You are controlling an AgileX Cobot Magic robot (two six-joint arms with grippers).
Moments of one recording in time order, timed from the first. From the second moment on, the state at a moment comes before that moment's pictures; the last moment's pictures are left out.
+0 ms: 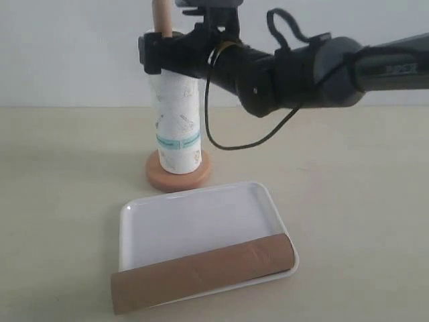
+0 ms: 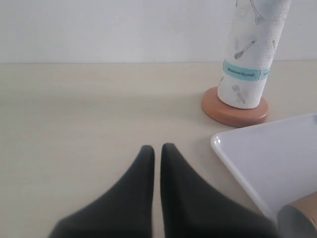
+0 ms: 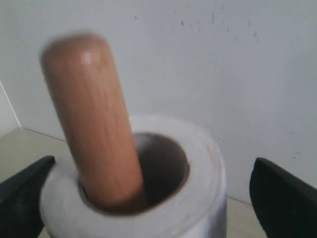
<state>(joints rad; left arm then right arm) -0.12 0.00 0.00 -0.08 0.31 0.02 0.65 2.03 -1.47 0.04 -0.38 0.14</state>
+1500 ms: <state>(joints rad) -0.12 0.00 0.00 -0.08 0.31 0.02 0.65 1.49 -1.47 0.04 1.07 -0.08</state>
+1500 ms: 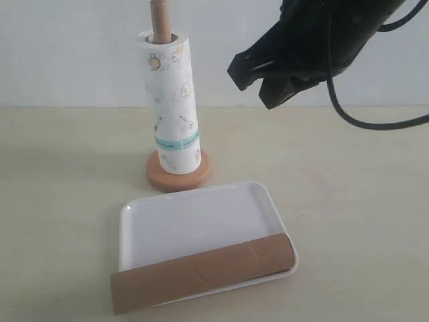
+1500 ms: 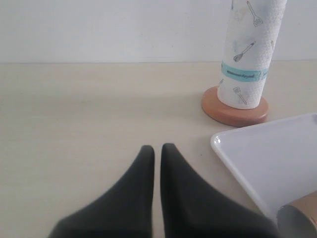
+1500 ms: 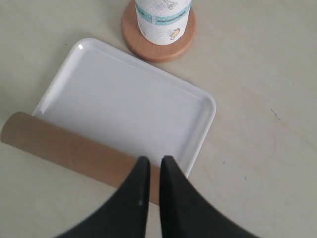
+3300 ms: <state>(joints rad) -0.12 0.00 0.00 -0.08 0.31 0.02 0.64 0.11 0.00 -0.01 0.16 0.02</state>
